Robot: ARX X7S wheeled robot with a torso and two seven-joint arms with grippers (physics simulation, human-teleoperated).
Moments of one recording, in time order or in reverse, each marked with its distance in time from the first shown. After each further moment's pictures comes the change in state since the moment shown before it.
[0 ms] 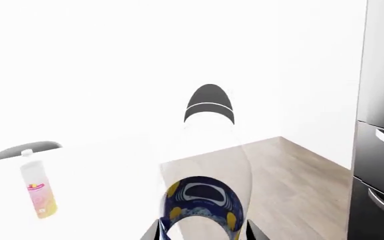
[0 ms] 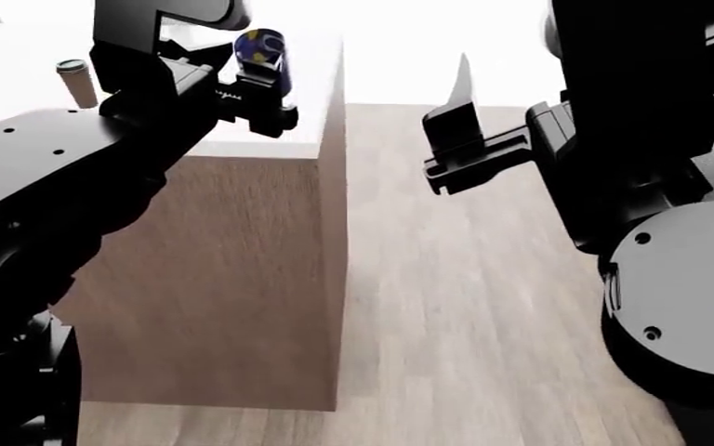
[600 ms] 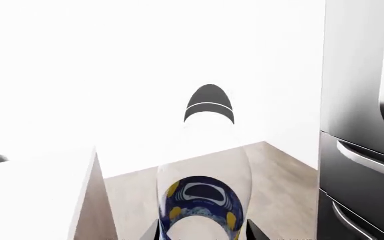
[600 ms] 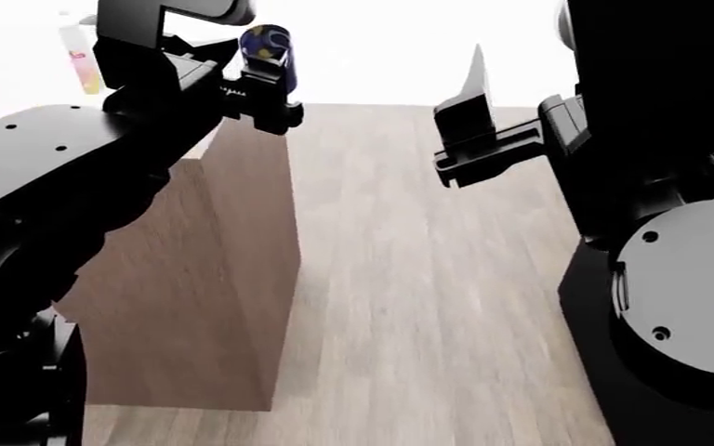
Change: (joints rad) left arm -0.008 0.014 -0.003 0.001 0.004 -0.005 0.009; right arm 0.013 0.004 0.007 0.000 0.017 0.017 0.042
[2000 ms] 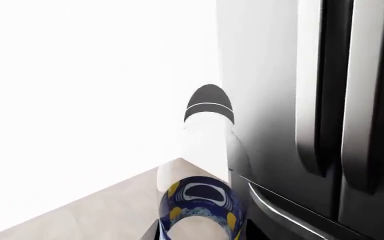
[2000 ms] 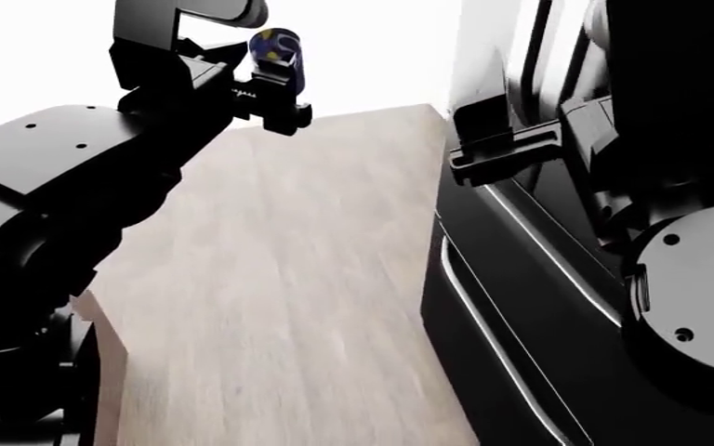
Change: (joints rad) left arm -0.001 0.032 0.008 -0.033 0.048 0.016 0.028; right arm -0.042 0.026 0.046 -0.006 0.019 -0.019 0.018
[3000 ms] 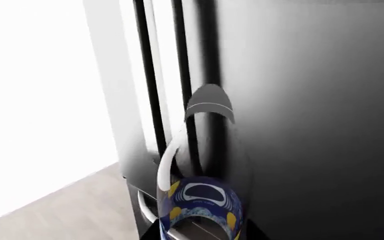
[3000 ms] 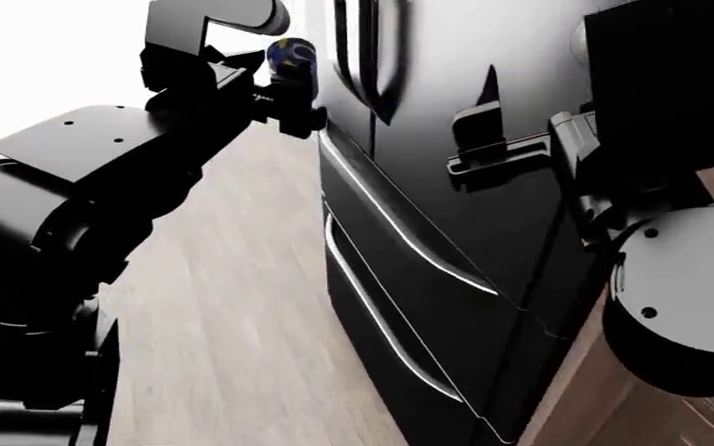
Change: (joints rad) left arm -0.010 0.038 0.042 -0.108 0.062 0.067 0.049; right arm -0.104 0.003 0.011 0.026 -0.135 -0.047 -0.106
